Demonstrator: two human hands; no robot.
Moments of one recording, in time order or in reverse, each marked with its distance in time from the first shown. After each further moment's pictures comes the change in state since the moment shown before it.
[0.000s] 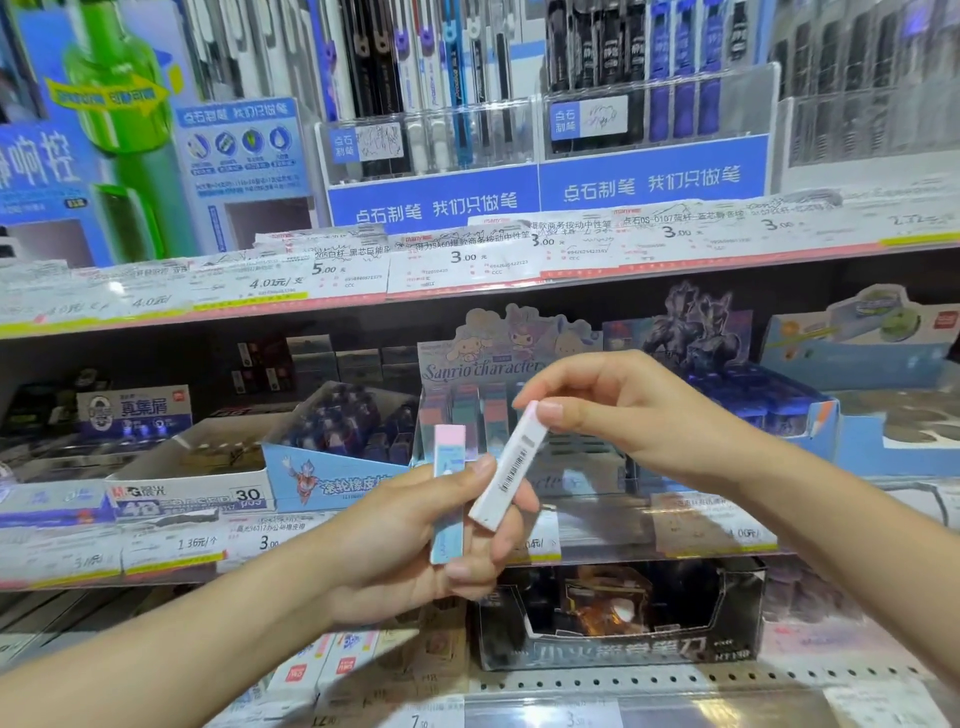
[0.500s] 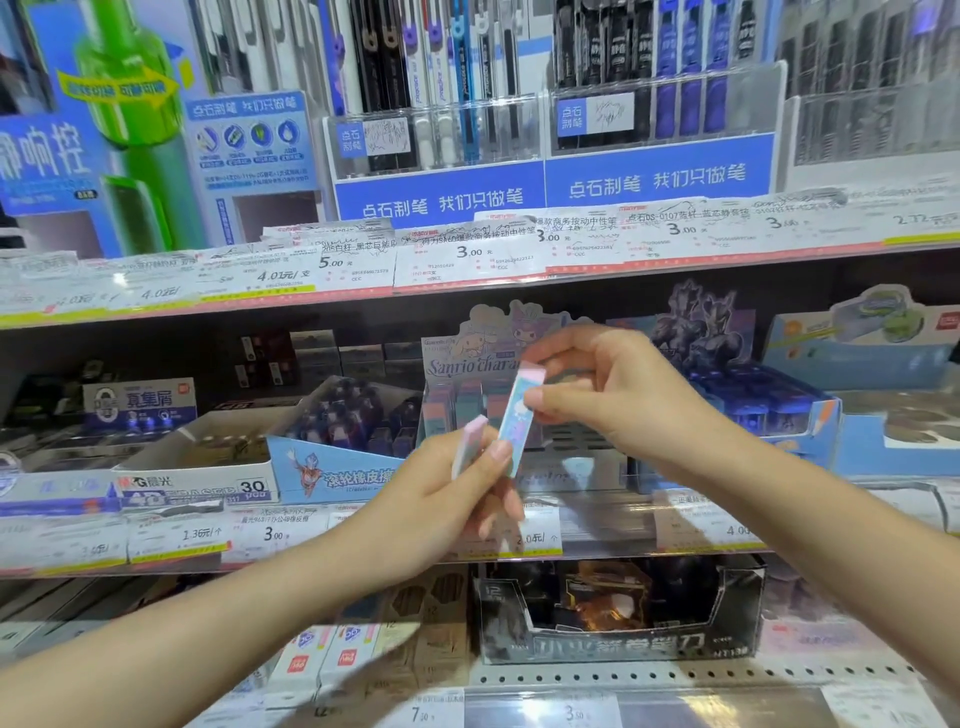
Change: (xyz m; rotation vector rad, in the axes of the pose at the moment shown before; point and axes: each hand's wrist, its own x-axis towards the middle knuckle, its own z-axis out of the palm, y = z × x) left_hand 0.013 -0.005 -0.001 0.868 0.345 0.365; right_hand 0.014 0.003 0.010 0.043 0.230 0.037
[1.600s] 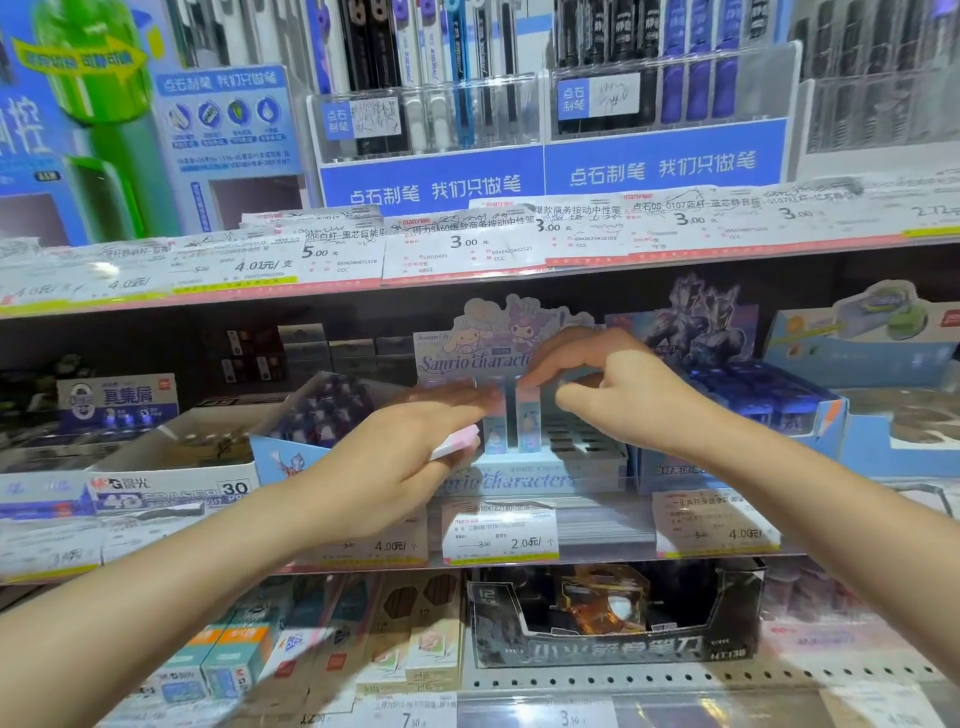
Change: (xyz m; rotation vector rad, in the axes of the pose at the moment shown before) left_hand 0.024 -0.025 -0.043 0.871 -0.057 0.199; right_hand 0.020 0.019 -0.015 -0.522 -0.034 -0.106
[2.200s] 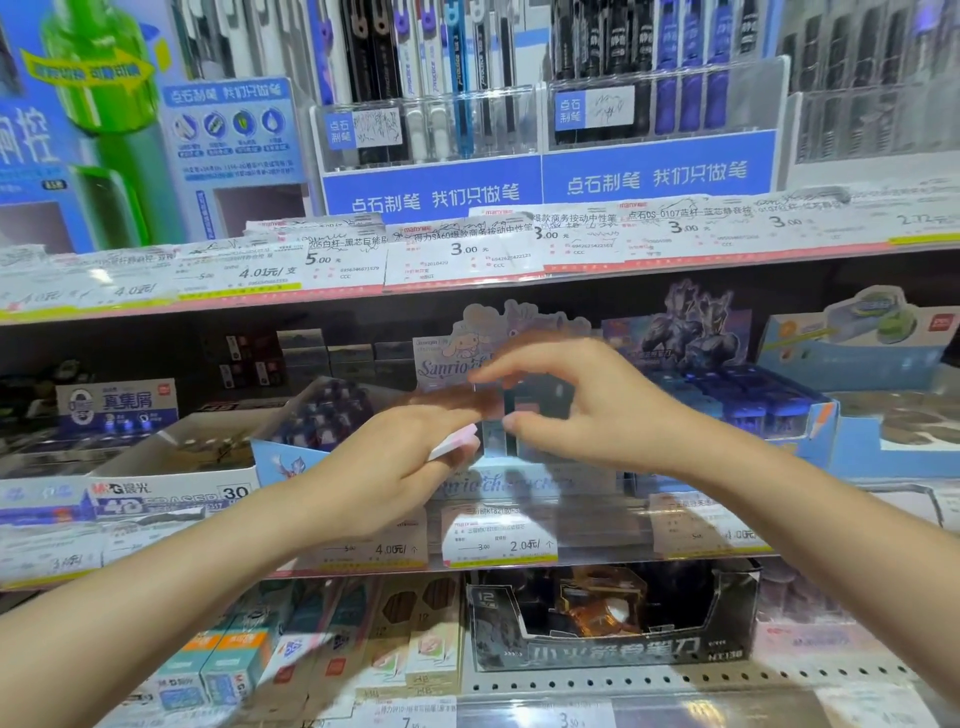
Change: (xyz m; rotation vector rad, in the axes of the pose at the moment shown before) left_hand 0.002 0.002 -0.004 -0.102 -0.024 0.021; right_hand -0.008 -0.028 0.002 -0.064 -0.085 -0.203
